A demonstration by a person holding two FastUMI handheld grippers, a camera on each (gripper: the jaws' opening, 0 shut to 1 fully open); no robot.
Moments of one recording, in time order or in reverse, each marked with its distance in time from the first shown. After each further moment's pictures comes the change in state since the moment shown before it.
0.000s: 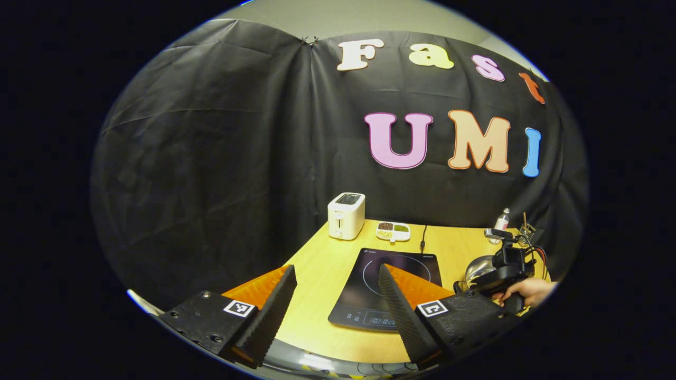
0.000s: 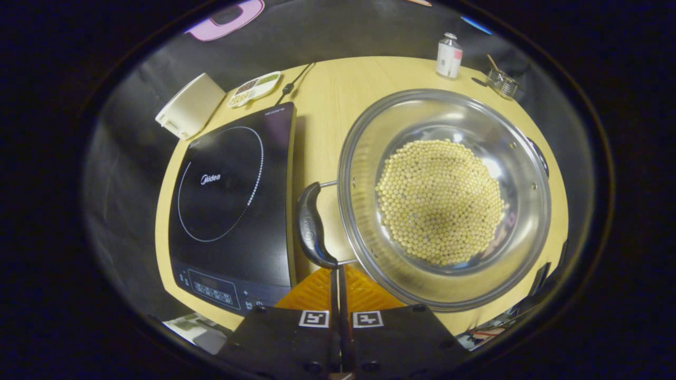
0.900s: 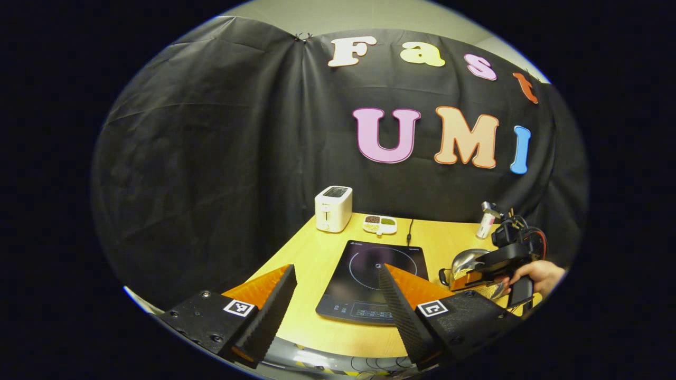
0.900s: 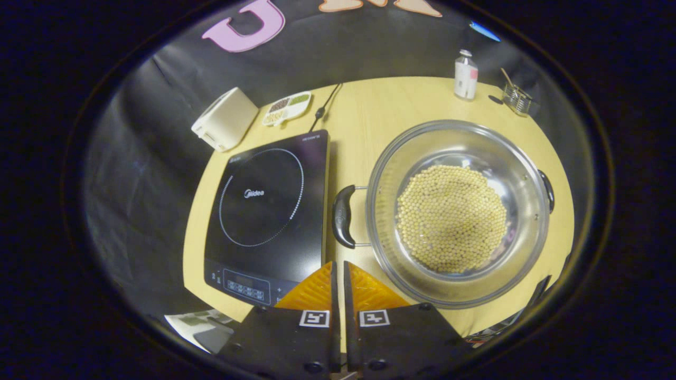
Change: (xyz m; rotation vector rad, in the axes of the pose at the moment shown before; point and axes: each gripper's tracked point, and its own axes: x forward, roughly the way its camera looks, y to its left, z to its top) left arm -0.011 -0.027 -0.013 0.014 0.029 -0.085; right arm -0.063 -0.001 0.018 -0.021 -0.106 0.175
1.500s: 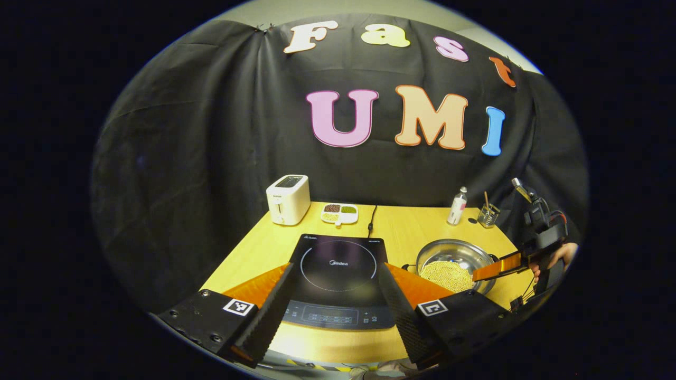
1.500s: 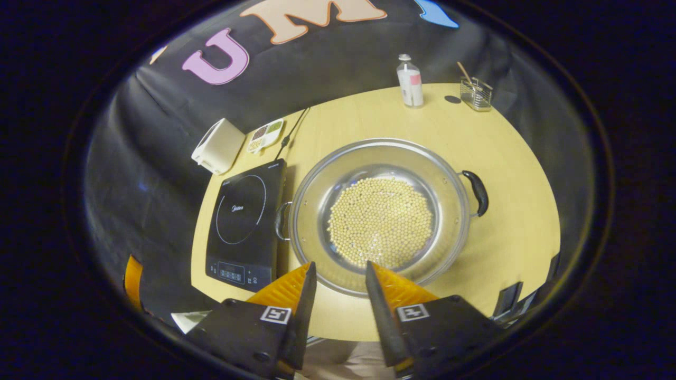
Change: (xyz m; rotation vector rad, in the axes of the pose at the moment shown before) left arm 0.048 -0.104 -0.013 0.054 0.107 -0.148; right arm -0.068 -0.124 0.021 0.057 -0.021 0.021
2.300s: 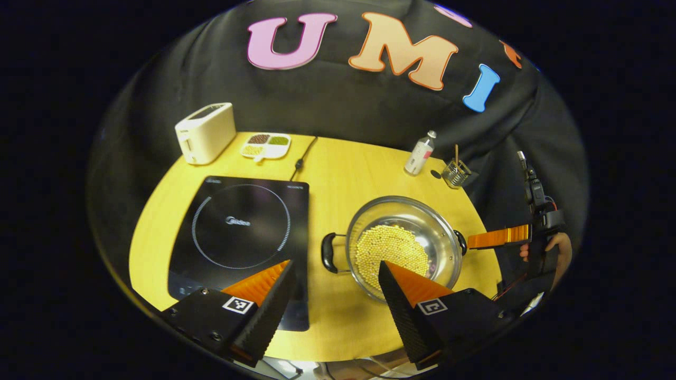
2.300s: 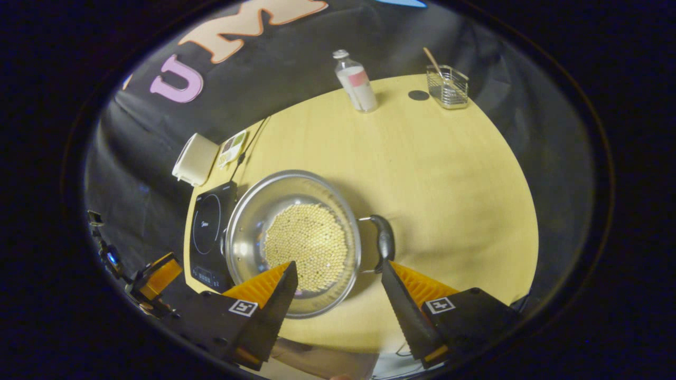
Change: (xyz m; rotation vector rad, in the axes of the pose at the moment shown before) left arm 0.102 -0.149 -0.079 -0.101 0.460 -0.272; right arm 0.017 -0.148 0.070 0.039 0.103 0.011
